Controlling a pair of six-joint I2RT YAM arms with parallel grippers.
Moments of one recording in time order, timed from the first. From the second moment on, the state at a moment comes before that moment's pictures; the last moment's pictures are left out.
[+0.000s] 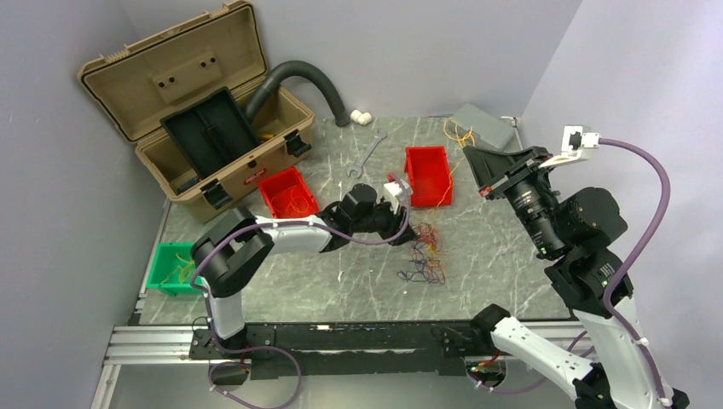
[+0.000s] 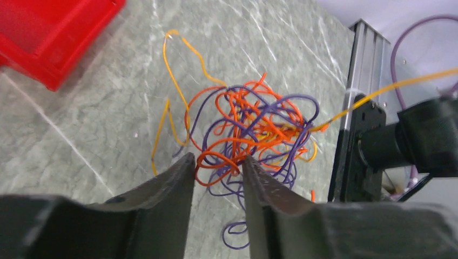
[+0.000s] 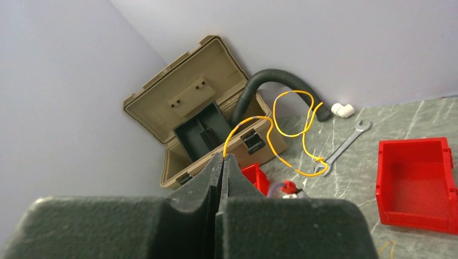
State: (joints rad) left arm -0.90 1.81 1.05 0.44 0.39 -0.31; right arm 0.59 0.74 1.34 -0.42 0.17 0.58
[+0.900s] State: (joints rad) left arm -0.59 1.21 0.60 0.08 0.00 -0.51; right arm 0.59 0.61 1.40 -0.72 0.98 0.54
